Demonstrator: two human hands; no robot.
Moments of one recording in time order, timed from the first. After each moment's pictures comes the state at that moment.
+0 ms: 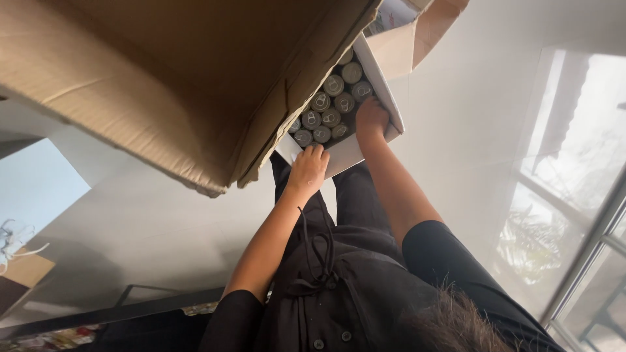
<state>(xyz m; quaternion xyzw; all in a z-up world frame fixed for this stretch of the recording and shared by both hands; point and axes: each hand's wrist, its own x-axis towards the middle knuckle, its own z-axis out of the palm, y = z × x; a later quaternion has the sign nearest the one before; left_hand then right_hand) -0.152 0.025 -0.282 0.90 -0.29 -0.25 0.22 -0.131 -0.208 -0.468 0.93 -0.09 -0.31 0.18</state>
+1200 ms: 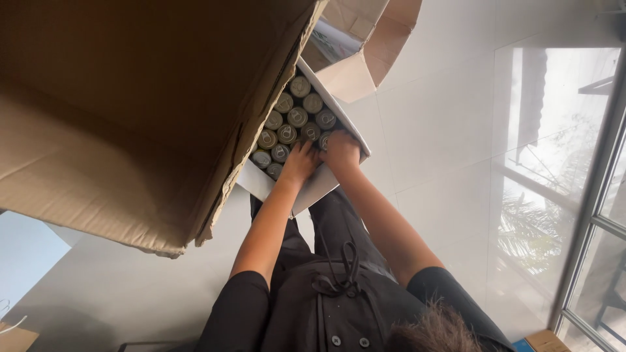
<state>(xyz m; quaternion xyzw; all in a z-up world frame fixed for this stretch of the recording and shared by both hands) -0.142 -0.050 -0.479 0.87 -0.42 -0.09 0.25 -0.114 -0.202 -0.362 0.94 -0.14 -0.32 -0.01</state>
